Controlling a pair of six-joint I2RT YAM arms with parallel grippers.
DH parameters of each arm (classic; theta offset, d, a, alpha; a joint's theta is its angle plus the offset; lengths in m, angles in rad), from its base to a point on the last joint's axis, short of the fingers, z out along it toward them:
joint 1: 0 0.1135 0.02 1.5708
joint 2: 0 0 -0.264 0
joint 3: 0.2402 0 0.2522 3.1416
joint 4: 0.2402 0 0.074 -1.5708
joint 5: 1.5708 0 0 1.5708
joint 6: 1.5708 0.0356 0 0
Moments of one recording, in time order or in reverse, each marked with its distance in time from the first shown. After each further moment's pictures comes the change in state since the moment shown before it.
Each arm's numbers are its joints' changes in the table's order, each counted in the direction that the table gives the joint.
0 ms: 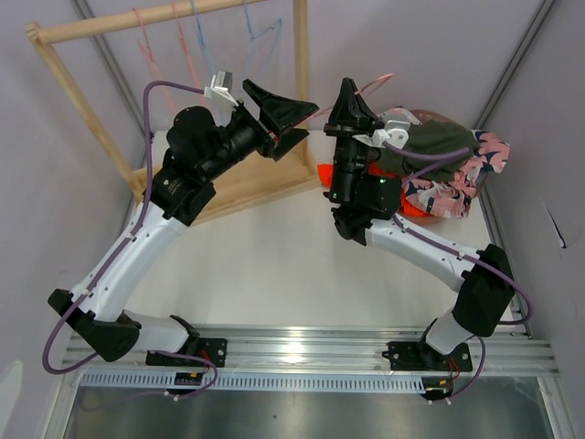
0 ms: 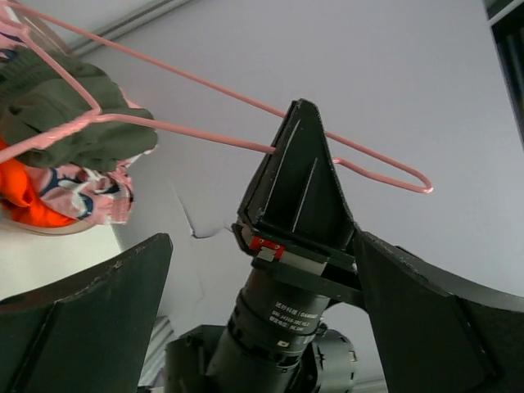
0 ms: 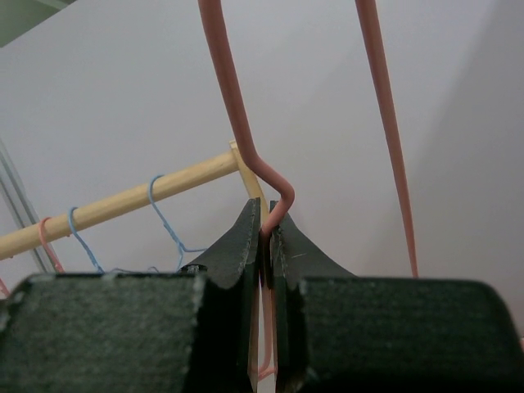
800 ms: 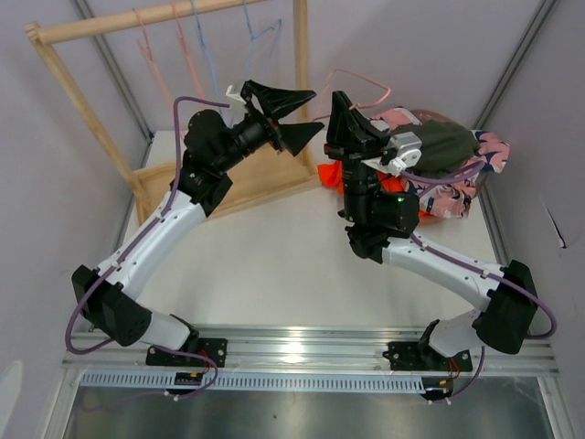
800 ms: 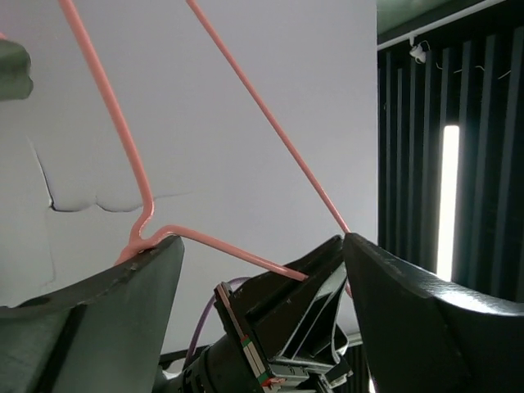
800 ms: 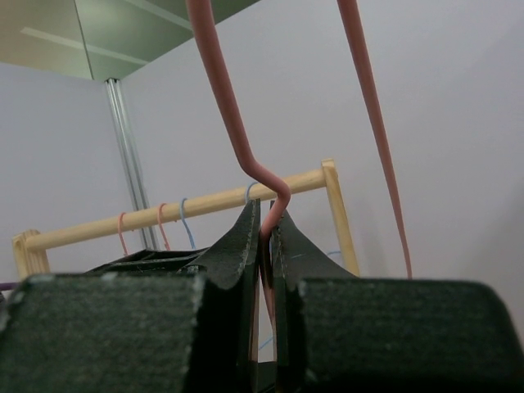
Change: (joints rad) left arm 0.088 -0.097 -0.154 -0.411 0.179 -0.506; right arm 0.059 0.154 -0.146 0.020 -0.241 0.092
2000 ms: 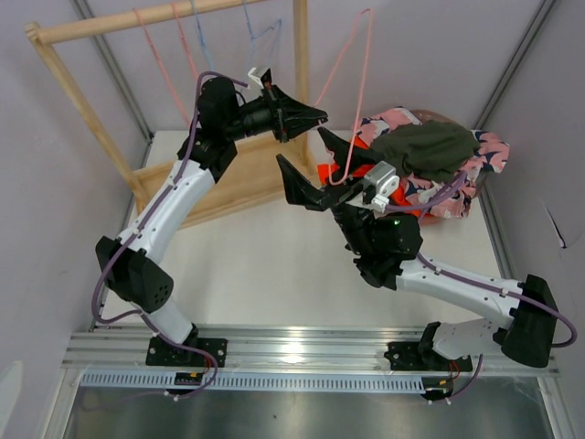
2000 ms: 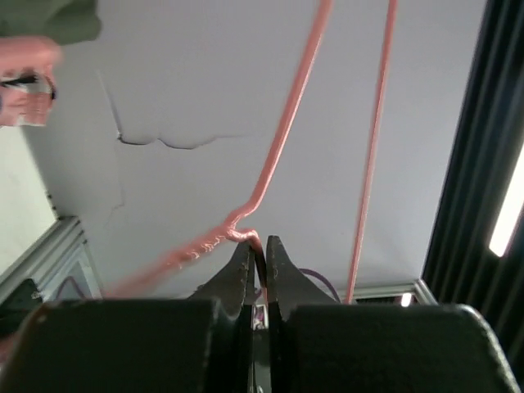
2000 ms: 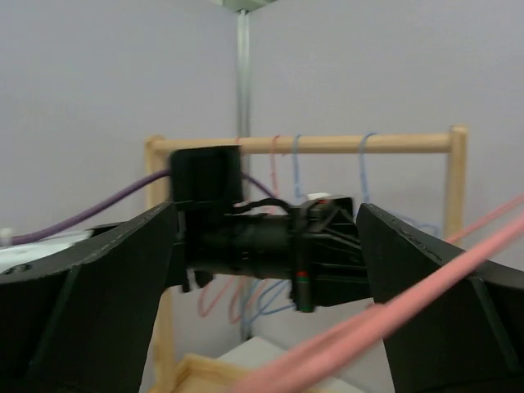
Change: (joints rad) left arm 0.080 -0.218 0.276 0.231 0.344 0.140; right arm 0.110 0.136 -0.183 0.134 -0.217 0.016
